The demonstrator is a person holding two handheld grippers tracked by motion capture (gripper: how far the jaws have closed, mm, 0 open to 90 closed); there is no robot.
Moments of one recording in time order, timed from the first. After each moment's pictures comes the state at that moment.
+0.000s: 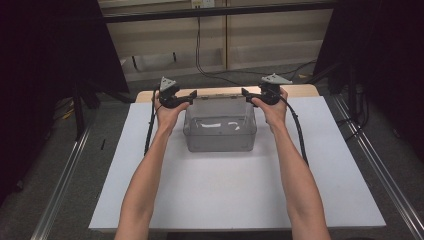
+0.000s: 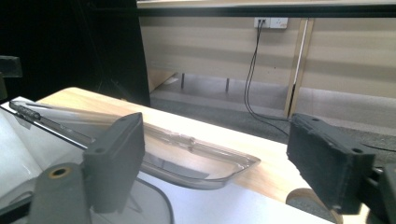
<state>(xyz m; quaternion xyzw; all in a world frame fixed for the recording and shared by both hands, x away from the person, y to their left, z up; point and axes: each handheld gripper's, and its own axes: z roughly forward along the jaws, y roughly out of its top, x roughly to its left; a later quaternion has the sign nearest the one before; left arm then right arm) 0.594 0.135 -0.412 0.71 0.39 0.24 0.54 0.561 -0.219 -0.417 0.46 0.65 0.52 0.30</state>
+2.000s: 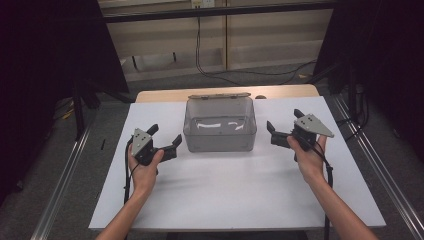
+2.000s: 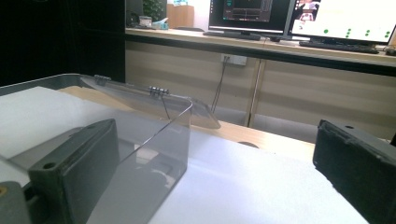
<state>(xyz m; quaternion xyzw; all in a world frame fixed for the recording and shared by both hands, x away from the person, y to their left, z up) 0.397 0.191 -0.419 0.66 0.36 0.29 0.59 0.379 -0.254 -0.403 0.44 0.62 0.52 0.41</state>
